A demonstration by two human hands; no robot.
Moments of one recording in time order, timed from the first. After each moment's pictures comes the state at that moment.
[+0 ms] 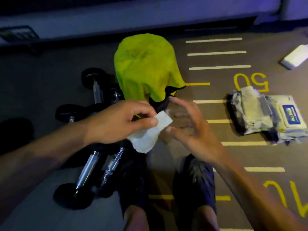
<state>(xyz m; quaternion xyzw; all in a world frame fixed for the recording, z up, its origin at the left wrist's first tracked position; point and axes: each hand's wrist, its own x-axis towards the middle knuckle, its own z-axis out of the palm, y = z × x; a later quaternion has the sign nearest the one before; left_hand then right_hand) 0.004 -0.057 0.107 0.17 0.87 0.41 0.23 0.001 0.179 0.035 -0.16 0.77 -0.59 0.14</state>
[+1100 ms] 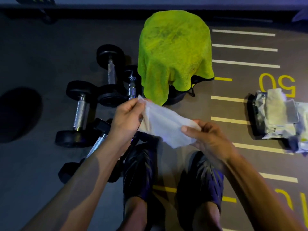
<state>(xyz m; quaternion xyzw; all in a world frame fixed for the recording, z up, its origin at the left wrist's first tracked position) 0.046 -0.066 0.009 -0.32 0.65 0.68 0.00 0.013 0.161 0.003 0.10 0.59 -0.71 0.36</state>
